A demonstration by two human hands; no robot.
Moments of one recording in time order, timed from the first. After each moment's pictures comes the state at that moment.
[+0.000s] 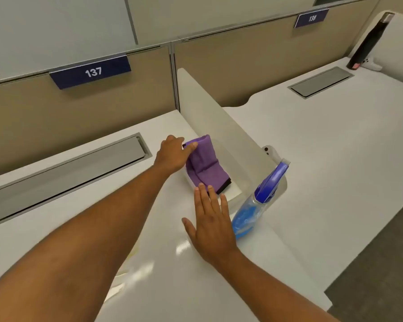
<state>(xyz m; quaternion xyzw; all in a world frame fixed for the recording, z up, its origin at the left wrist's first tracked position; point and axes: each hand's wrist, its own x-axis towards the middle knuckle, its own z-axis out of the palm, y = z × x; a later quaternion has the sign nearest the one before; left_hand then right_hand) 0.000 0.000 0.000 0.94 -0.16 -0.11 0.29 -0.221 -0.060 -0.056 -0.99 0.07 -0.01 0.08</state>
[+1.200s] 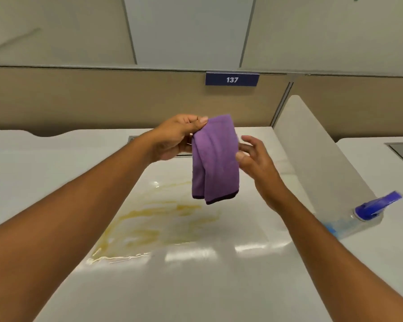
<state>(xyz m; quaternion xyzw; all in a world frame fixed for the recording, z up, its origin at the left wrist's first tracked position) -0.118 0.300 0.147 0.69 -0.10 -0.19 0.69 -0.183 0.057 0.106 -0.74 -0.09 0.03 0.66</state>
